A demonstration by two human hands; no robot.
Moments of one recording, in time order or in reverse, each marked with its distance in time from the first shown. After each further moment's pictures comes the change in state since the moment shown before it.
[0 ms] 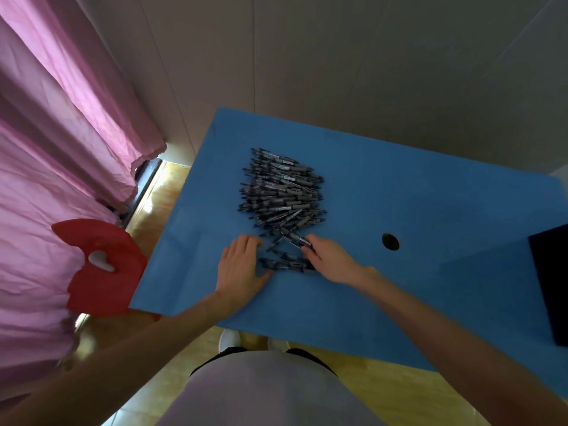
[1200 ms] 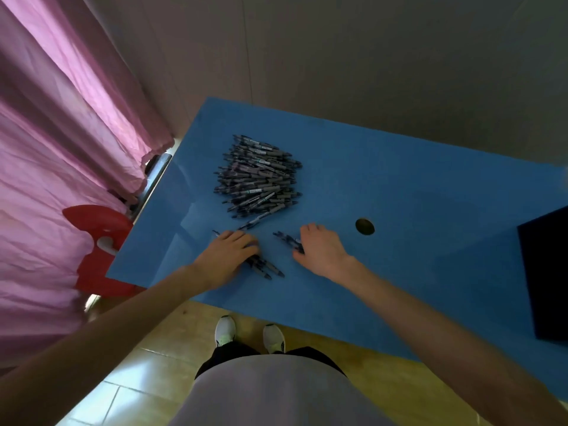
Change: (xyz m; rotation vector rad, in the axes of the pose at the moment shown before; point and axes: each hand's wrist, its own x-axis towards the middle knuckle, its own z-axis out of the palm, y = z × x) left_hand -0.005 0.027 0.002 0.414 -0.322 0.459; right_hand -0.043 0.036 -0.011 -0.499 0.099 -0.039
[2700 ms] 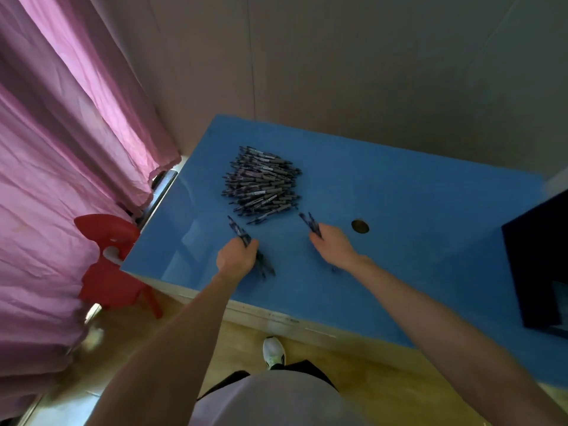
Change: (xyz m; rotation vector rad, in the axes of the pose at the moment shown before) left_hand 0.016 0.053 -0.002 -0.761 0.090 -1.016; right_hand -0.016 0.023 0.006 0.646 0.065 0.201
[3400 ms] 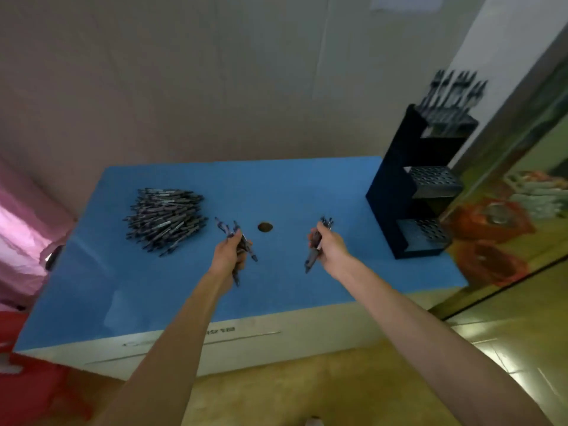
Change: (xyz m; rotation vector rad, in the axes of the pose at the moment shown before) left_hand -0.100 0.129 0.054 -0.872 -0.429 0.105; right_hand -0.167 0.056 -0.102 1.328 0.605 0.578
